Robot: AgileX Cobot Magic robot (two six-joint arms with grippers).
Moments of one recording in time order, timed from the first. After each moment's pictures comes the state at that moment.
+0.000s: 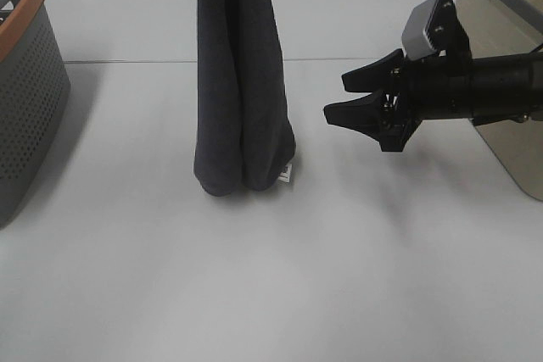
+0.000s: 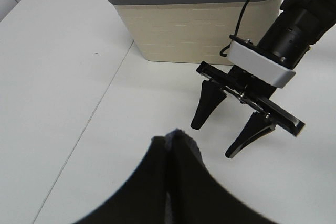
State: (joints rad) left arm -0.46 1.63 -1.69 -0.66 0.86 1.07; right arm 0.05 1.89 -0.86 1.71 0.86 -2.50
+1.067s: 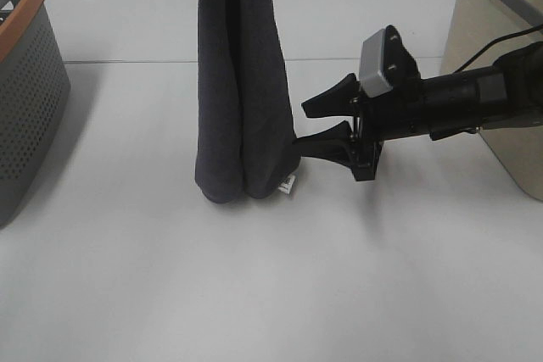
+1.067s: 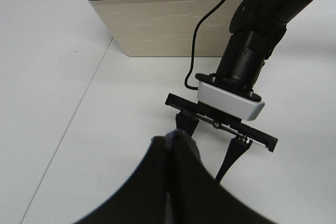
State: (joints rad) left arm -0.46 1.63 -1.69 -0.68 0.92 1.11; right arm 0.14 2.05 -0.98 1.61 0.88 -2.57
